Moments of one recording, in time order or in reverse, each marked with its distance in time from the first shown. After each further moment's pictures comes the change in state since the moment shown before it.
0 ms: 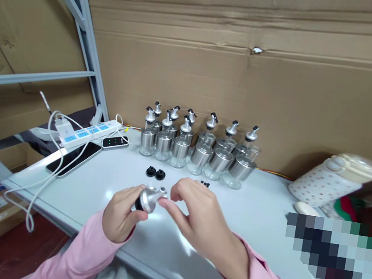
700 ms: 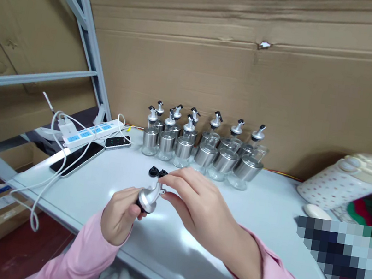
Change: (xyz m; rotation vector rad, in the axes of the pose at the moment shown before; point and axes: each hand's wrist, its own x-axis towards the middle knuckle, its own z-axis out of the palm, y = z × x) left_hand -0.003 -0.001 -0.006 -0.156 -0.029 -0.070; right_hand 0.018 -0.001 -0.009 -0.032 0.013 -0.158
